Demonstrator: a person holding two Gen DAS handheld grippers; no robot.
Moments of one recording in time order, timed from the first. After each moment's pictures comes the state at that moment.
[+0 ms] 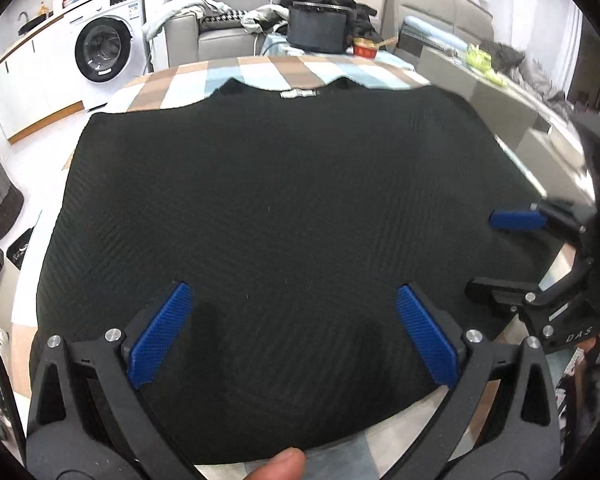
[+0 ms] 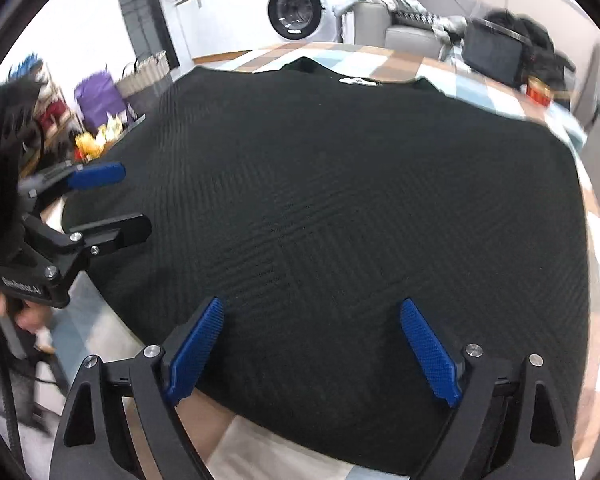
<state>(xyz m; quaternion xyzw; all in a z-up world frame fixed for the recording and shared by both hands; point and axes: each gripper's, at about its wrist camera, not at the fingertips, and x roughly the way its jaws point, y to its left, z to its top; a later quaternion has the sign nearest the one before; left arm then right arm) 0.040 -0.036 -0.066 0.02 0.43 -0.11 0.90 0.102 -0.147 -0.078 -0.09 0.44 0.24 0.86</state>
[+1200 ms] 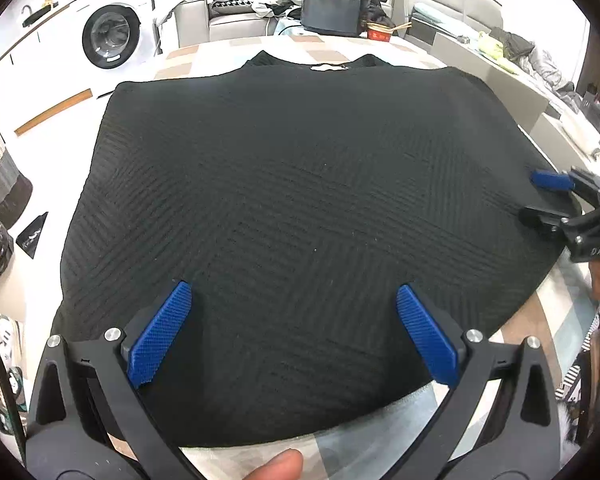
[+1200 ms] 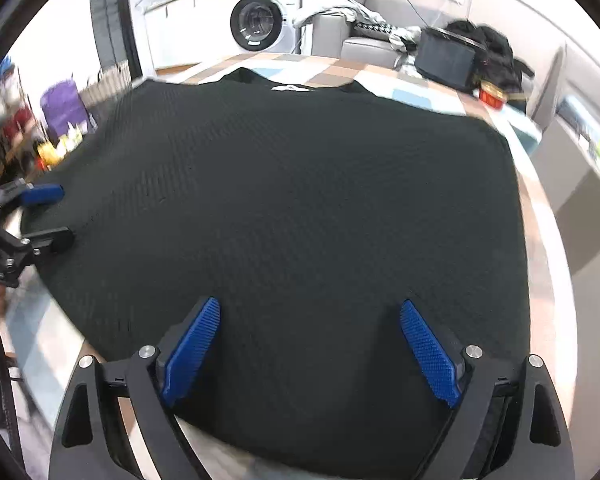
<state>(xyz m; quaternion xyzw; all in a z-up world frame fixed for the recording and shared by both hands) 0.042 0.009 -0.081 0.02 0.45 -0.10 0.89 0.110 -0.197 -0.084 -0.07 0.42 0.17 0.89</state>
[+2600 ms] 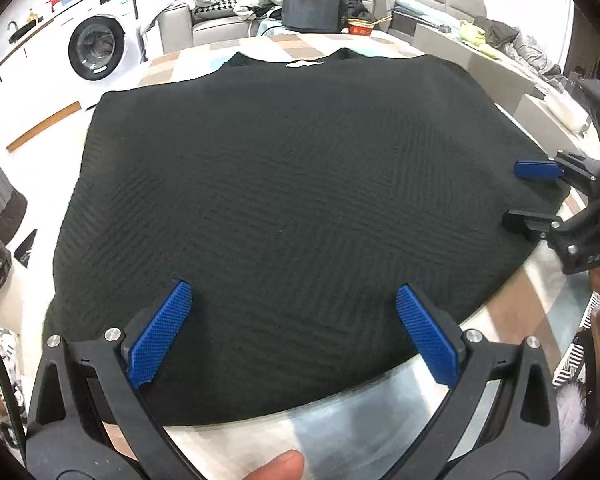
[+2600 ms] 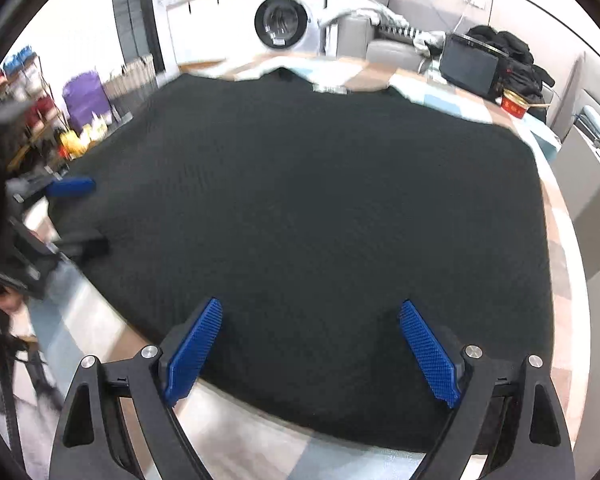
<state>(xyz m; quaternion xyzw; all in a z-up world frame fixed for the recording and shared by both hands) 0.022 -0.012 -0.083 0.05 0.44 -0.12 0.89 0.095 -0.167 -0.087 -0.10 0.42 0.20 0.88</state>
